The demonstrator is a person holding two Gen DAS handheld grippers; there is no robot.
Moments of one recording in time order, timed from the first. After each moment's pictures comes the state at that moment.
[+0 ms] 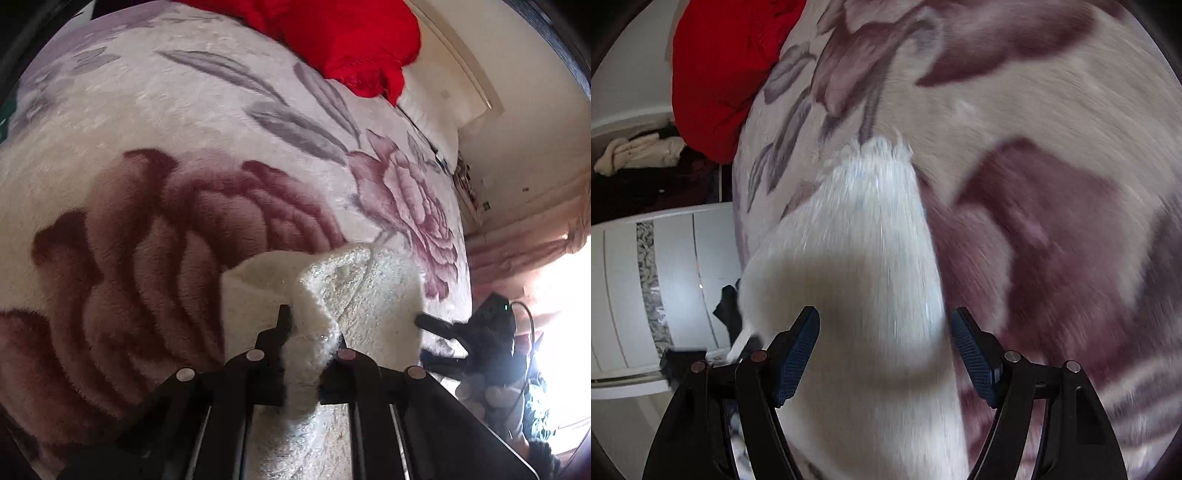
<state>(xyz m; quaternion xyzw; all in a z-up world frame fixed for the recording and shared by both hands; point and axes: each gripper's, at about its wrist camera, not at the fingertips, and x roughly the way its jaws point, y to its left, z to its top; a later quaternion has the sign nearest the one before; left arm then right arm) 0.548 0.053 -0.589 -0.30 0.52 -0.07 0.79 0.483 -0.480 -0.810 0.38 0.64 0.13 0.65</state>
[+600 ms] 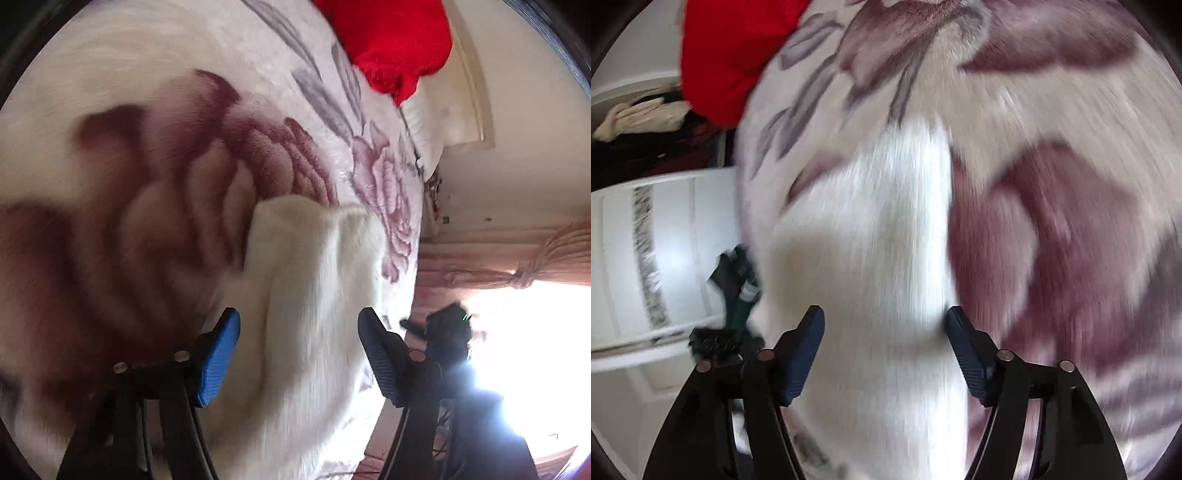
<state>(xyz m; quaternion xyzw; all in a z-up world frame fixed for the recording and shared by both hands) 0.473 0.122 -0.582 -0.45 0.54 -0.13 0.70 0.470 -0.460 -0.789 0.35 0.68 0.18 0.62</state>
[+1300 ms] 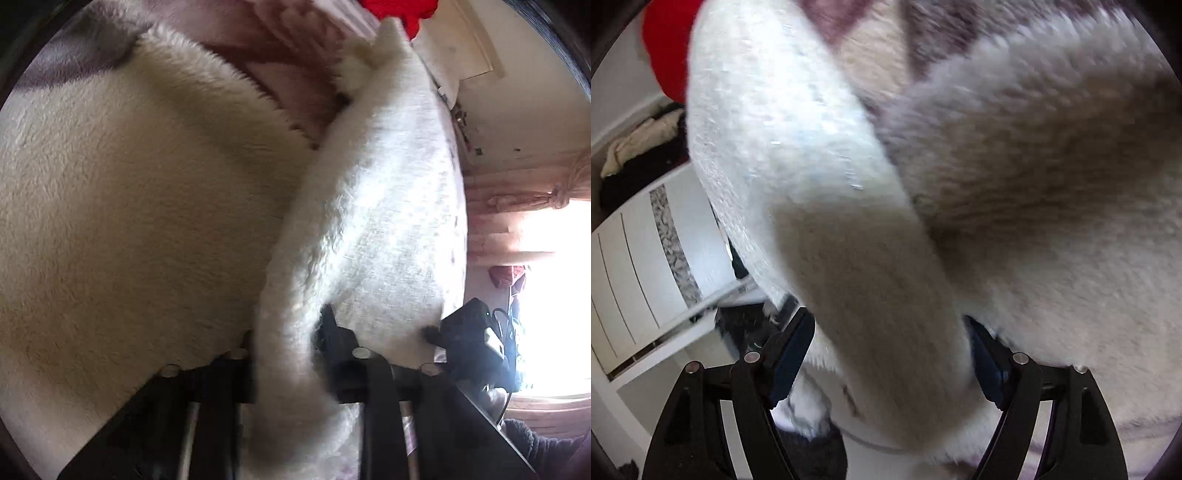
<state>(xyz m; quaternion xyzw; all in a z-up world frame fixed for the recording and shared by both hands) 0.244 0.090 -0.629 -0.33 0.60 -0.11 0.72 0.144 -0.382 -0.873 0.49 0.68 0.17 0.52</state>
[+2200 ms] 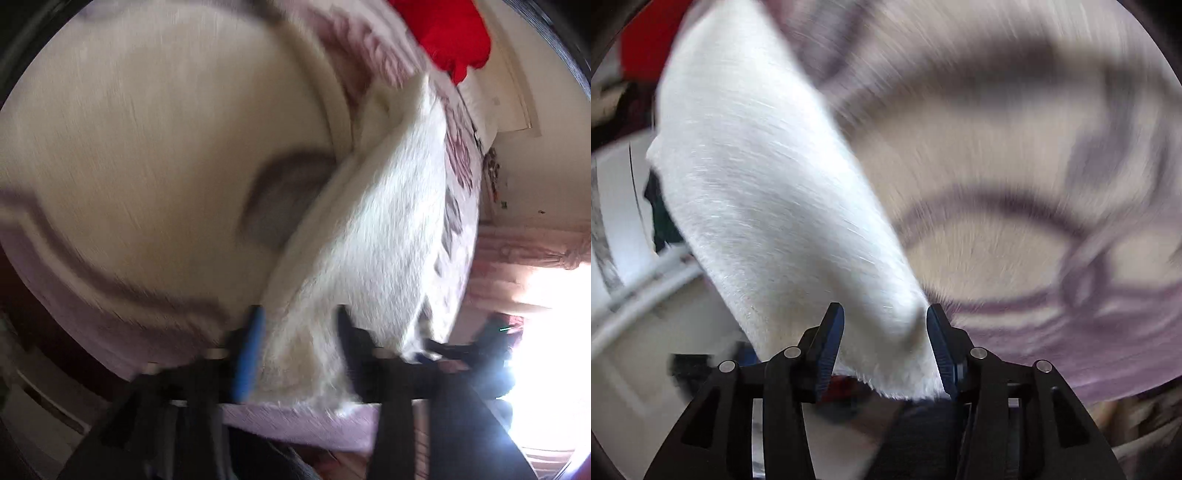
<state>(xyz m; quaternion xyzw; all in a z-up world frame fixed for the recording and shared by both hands) 0.113 0.075 -0.555 -0.40 0.59 0.03 0.70 0.081 -0.442 -0.740 0.30 0.77 0.07 0.56</state>
